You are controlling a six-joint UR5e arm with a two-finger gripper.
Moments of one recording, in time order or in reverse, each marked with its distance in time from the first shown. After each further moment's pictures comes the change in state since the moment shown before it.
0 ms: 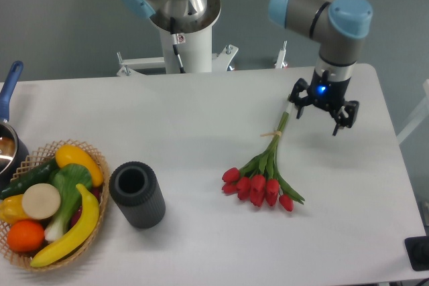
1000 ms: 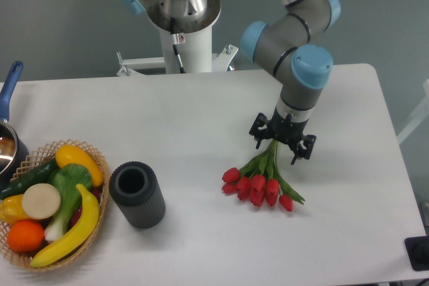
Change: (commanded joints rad) arm -0.126 -0.114 -0.002 0.032 0.000 -0.220
